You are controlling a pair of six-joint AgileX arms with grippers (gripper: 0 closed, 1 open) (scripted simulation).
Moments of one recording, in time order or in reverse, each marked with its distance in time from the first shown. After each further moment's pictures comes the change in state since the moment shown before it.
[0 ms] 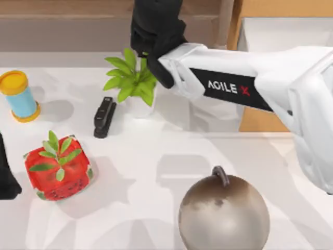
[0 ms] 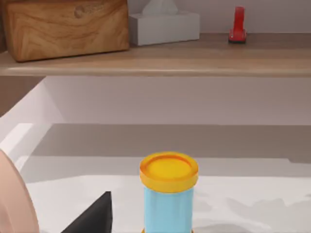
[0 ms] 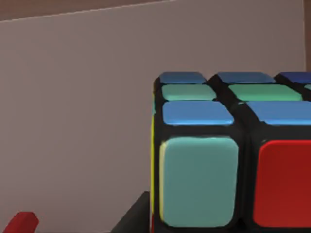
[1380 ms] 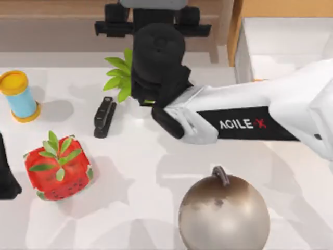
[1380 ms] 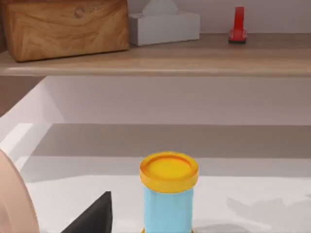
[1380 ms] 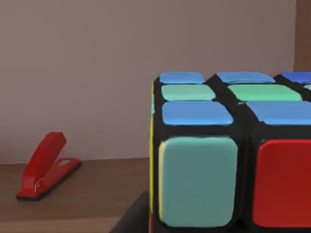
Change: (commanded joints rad) left arm 0.000 0.000 0.000 0.000 0.000 0.000; right arm 0.121 -0.225 -0.445 0.160 0.070 -0.025
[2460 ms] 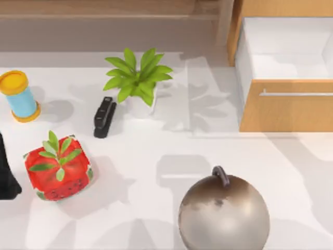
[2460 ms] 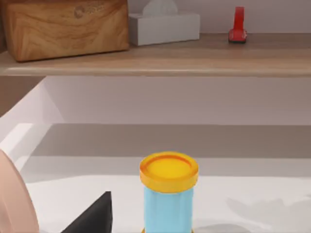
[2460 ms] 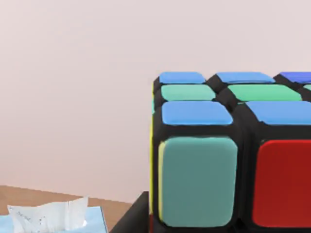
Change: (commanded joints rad) left arm 0.000 0.000 0.000 0.000 0.000 0.000; right arm -0.205 -0.583 0.531 -1.145 -0.447 0.012
